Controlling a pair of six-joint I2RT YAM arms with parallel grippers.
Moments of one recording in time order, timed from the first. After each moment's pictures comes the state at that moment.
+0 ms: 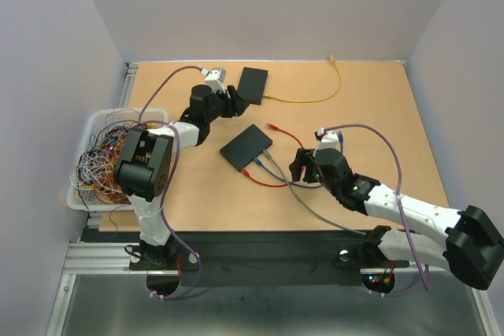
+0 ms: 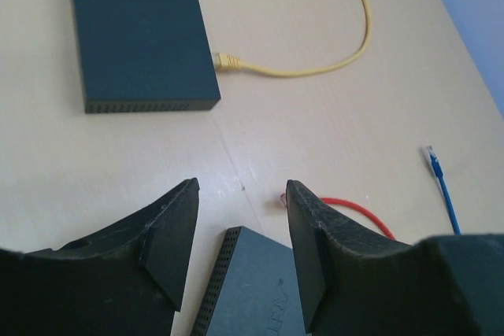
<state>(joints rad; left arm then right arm) -0.32 1.87 1.03 0.56 0.33 -0.45 0.78 1.09 0.51 0.06 0.34 0.53</state>
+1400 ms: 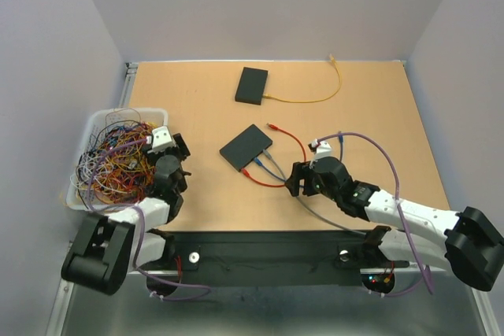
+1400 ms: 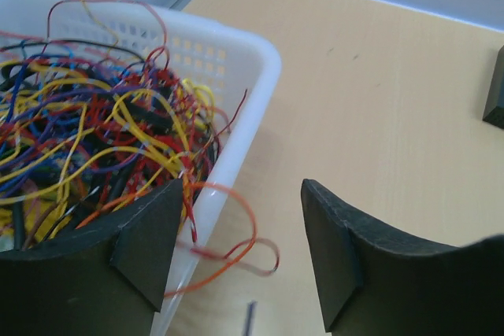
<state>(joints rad) -0.32 1.07 0.14 0.90 -0.66 -0.11 0.81 1.05 0.43 0.04 0.17 0.54</state>
